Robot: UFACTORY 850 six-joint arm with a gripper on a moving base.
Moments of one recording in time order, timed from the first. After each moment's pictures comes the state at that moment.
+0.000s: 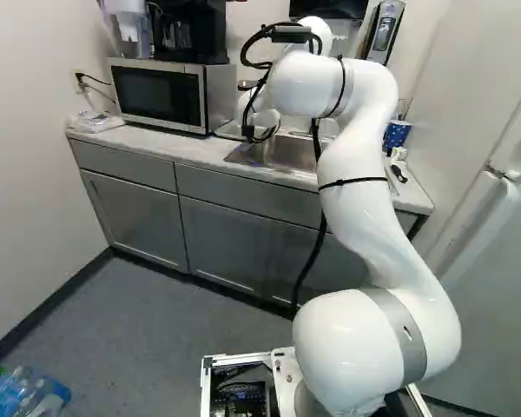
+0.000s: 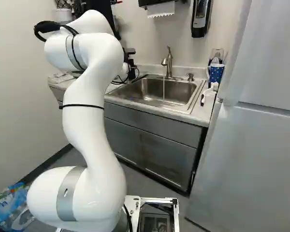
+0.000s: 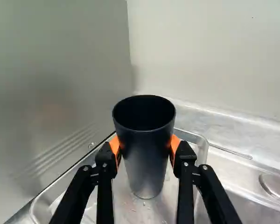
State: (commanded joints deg) arm 5.7 -42.0 -93.9 0.0 27.8 0.0
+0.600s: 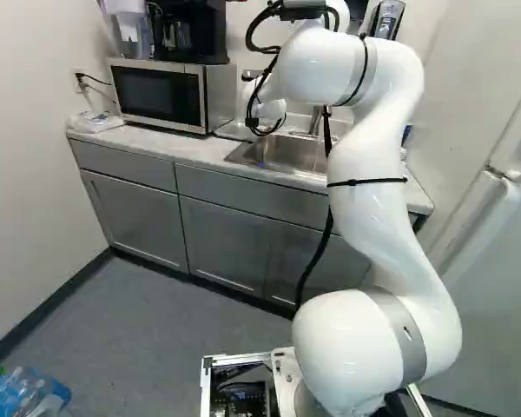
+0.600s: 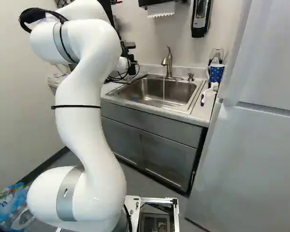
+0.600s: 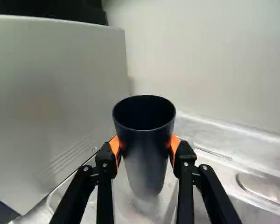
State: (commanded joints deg) arm 4.6 -34.1 -86.9 0.0 27.6 0.0
